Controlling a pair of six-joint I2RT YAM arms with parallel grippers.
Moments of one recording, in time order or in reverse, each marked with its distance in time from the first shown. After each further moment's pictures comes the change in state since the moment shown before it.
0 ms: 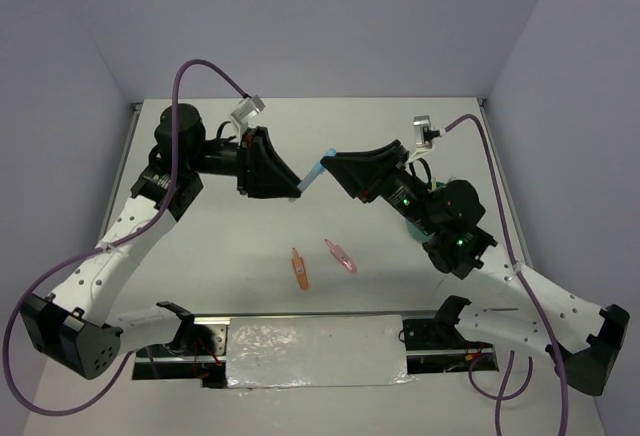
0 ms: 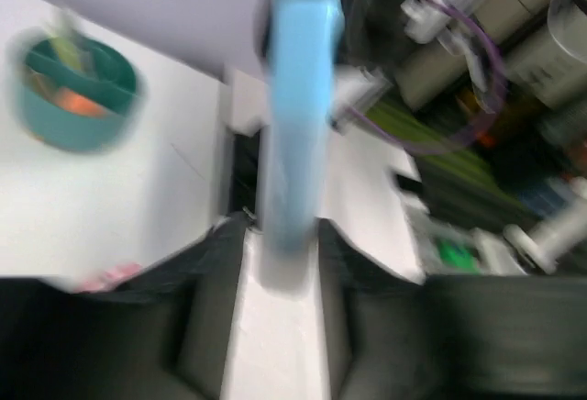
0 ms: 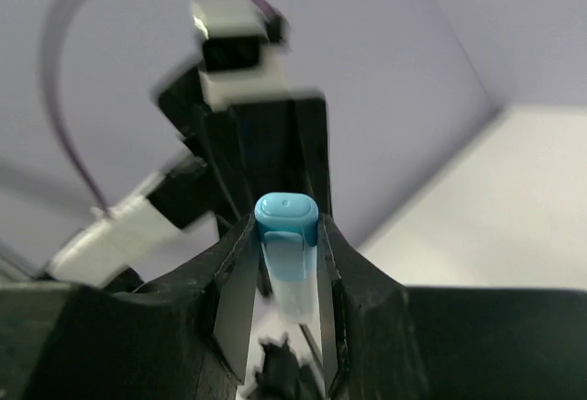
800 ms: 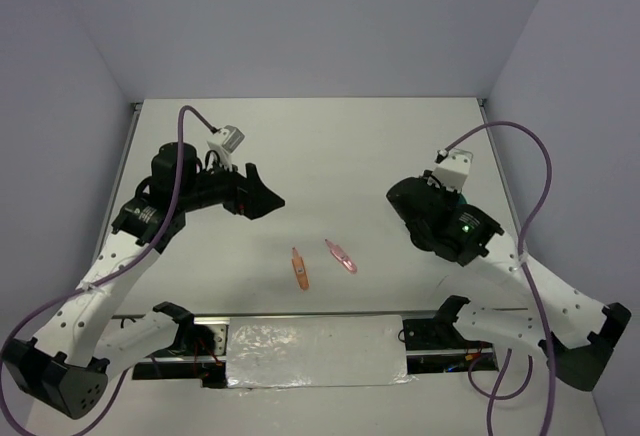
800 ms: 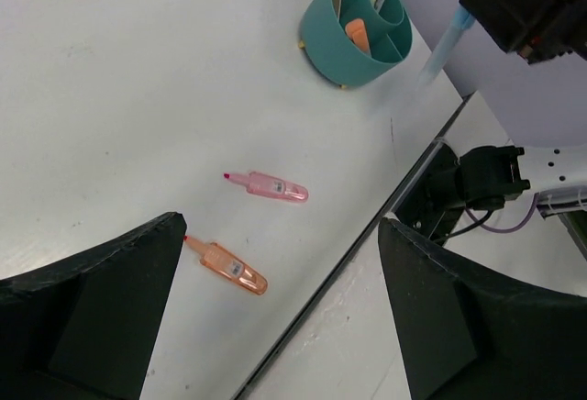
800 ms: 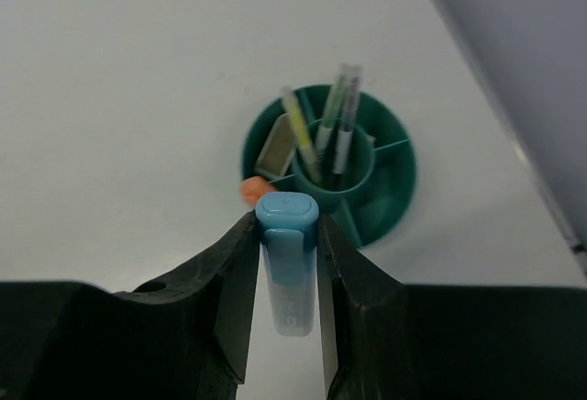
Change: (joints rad) left arm 0.022 -0.213 -0.186 -0.430 -0.693 0.239; right arm -0.025 0.016 0.200 -1.447 1.100 0.030
